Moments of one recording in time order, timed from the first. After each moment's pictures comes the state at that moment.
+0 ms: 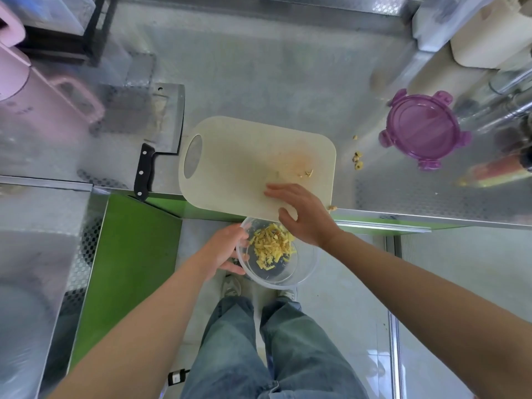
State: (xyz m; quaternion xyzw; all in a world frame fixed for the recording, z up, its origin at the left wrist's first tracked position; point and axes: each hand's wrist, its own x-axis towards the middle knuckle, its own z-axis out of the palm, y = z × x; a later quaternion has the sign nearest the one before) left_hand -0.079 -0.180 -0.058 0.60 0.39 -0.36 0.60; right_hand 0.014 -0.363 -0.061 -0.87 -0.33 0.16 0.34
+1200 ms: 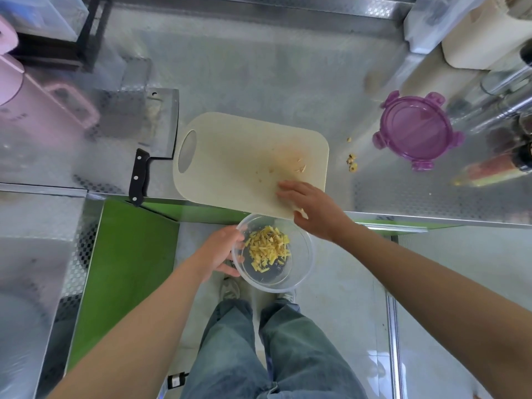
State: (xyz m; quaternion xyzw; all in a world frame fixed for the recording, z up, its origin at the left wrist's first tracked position) left_hand -0.076 -0.179 -0.055 0.62 0.36 -0.36 0.59; right_hand 0.041 -0.394 -0.076 -0.88 -0.38 0.15 0.23
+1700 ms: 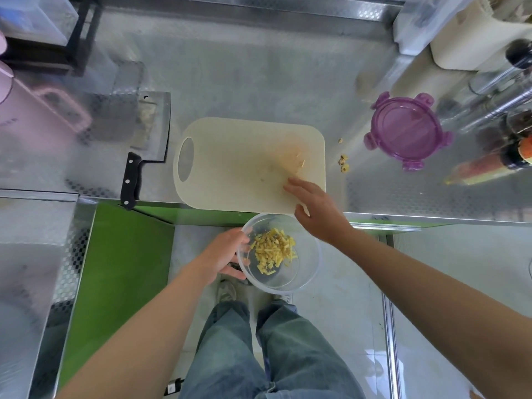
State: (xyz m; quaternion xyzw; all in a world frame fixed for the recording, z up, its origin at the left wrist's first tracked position) left_hand -0.071 -0.200 -0.054 0.61 0.36 -0.37 0.60; right_hand 0.032 -0.405 -0.066 -0.91 -0.27 0.13 0.28
